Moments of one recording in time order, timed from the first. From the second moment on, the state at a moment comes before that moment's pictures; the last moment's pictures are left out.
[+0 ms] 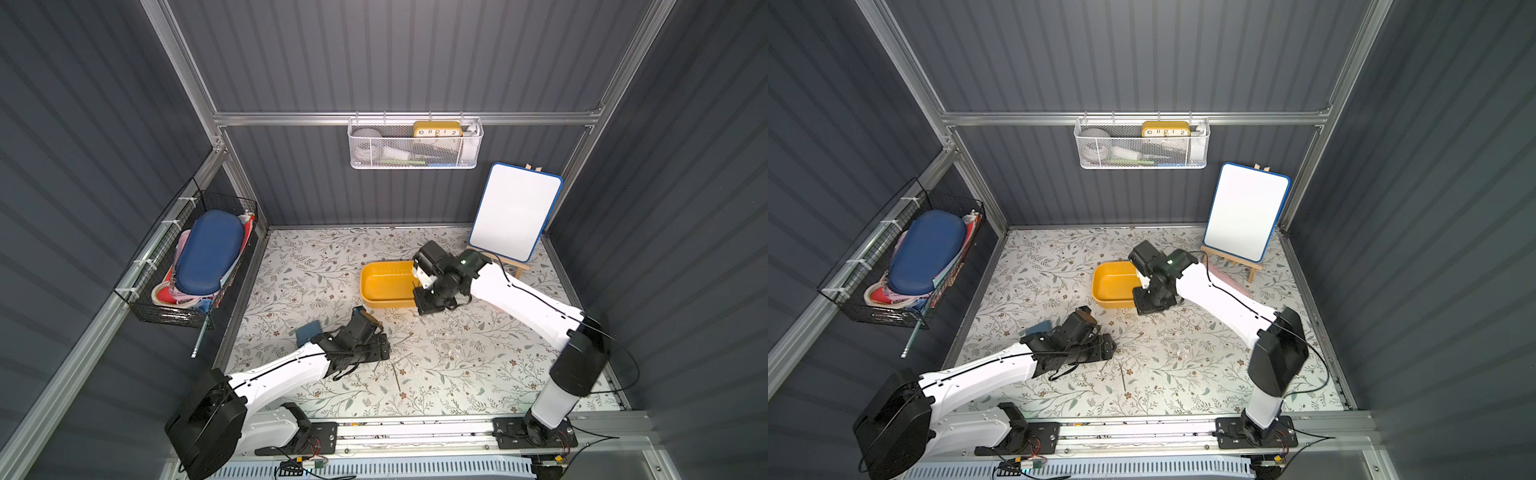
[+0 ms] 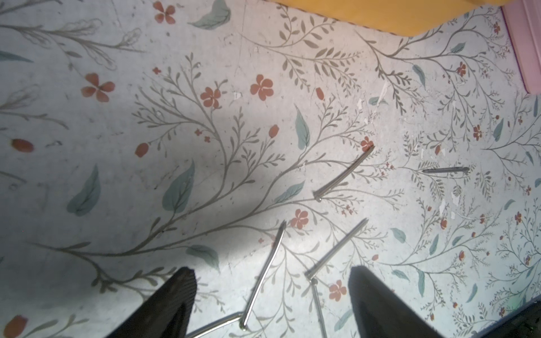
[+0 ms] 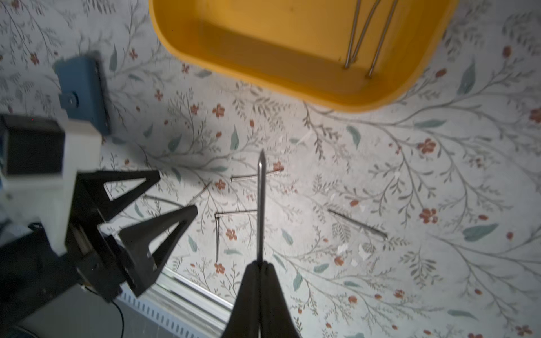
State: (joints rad) left arm -0.79 1.23 0.60 -0.38 0.00 -0.77; right arm 0.69 1.83 1.74 -1.12 -0.14 0.43
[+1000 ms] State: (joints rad) left arm -0.79 1.21 0.60 -0.38 0.00 -0.77; right arm 0.52 2.40 2.18 -1.22 -0.21 0.38
